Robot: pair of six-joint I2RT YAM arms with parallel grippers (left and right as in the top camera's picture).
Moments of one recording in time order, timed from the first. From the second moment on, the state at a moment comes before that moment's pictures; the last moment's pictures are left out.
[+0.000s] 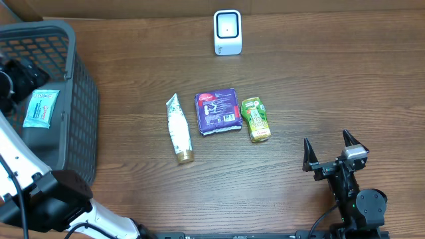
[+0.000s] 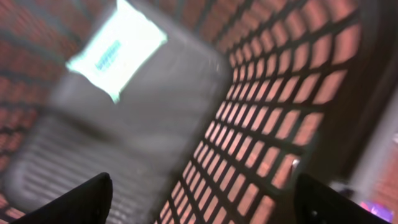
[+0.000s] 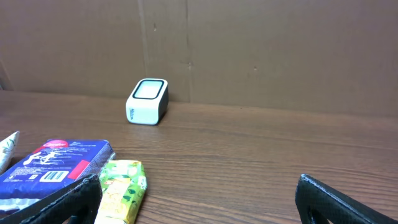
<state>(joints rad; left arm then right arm) 0.66 1.90 2.18 -1.47 0.22 -0.05 0.09 0.01 0.02 -0.02 -0.12 0.01</state>
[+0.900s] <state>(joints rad) 0.69 1.59 1.33 -0.71 0.09 0.10 0.09 0.01 0.02 -0.02 -0.12 0.01</state>
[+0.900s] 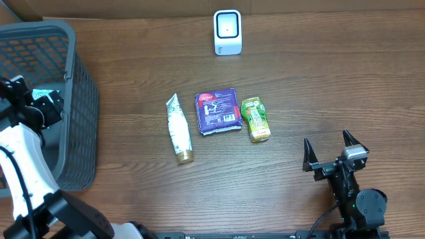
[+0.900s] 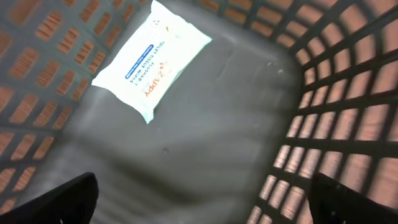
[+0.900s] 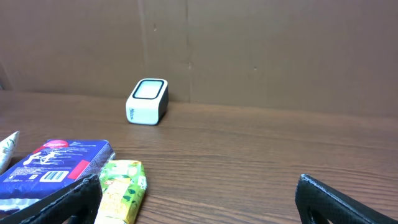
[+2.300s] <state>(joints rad) 0.69 2.08 1.58 -0.51 0.02 0.54 0.09 0.01 0.02 -0.02 -0.12 0.01</state>
